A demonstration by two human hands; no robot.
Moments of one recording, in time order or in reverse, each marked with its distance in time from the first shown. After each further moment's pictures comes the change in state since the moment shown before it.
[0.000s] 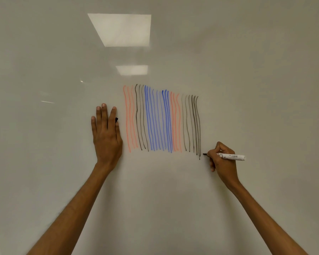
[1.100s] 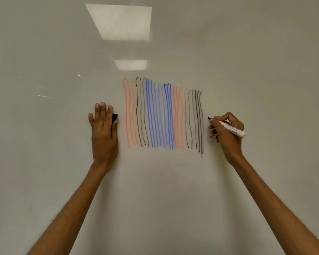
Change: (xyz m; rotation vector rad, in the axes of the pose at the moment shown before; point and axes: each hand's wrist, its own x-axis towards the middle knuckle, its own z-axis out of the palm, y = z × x) left_hand -0.011 -0.006 -0.001 -0.206 0.025 0.019; right_hand 0.044 -0.054 0.017 0.033 0.078 -0.124
